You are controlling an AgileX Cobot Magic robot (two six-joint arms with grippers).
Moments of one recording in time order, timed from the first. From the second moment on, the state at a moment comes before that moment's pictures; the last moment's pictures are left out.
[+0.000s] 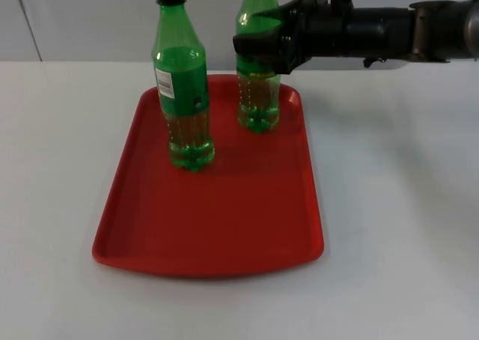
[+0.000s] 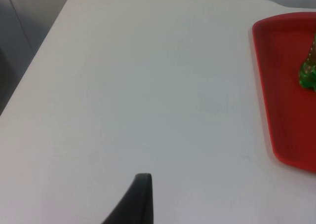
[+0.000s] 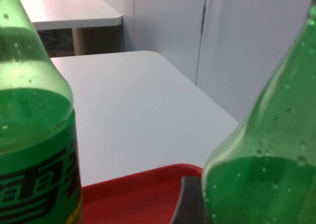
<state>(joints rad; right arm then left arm) 0.30 2.63 -2.11 1.73 0.87 -2.12 0.16 0.00 -0.50 -0.08 1.08 0.05</state>
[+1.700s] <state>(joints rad) 0.30 2.63 -2.11 1.68 0.83 -2.12 0.16 0.00 -0.50 -0.08 1.08 0.05</state>
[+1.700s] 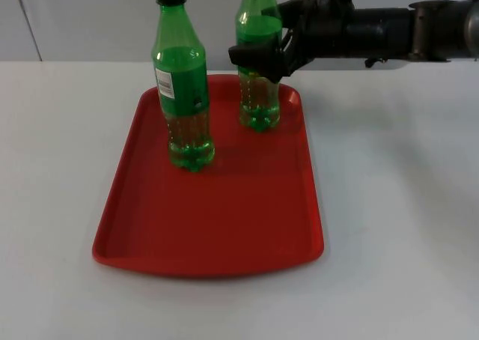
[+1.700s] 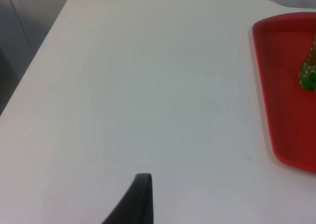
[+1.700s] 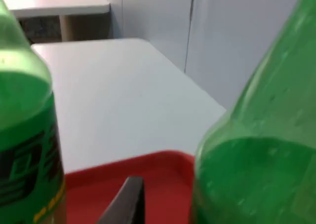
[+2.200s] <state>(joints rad) 0.29 2.59 -2.11 1.38 0.81 -1.81 0.16 0.00 -0.50 -0.08 1.08 0.05</state>
